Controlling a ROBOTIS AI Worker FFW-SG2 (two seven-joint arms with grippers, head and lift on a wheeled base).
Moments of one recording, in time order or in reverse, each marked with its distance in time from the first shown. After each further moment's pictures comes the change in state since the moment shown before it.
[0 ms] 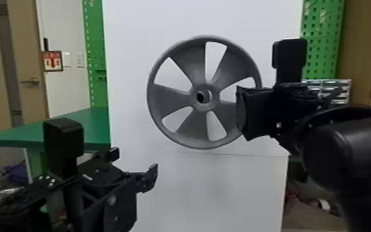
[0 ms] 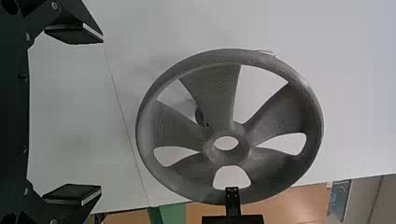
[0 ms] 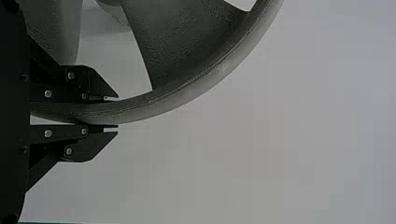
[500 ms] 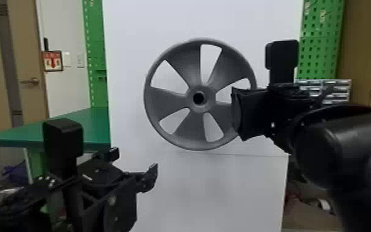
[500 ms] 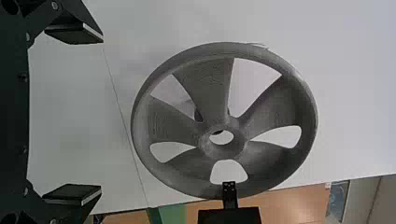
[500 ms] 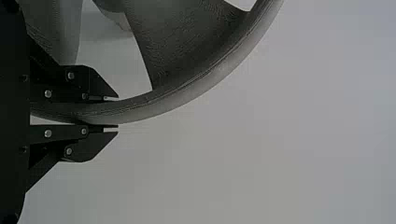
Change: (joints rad) left arm 0.003 0.000 0.000 0.001 0.002 -0.006 0.003; right arm -0.021 0.000 0.020 0.041 0.002 -0.009 0.003
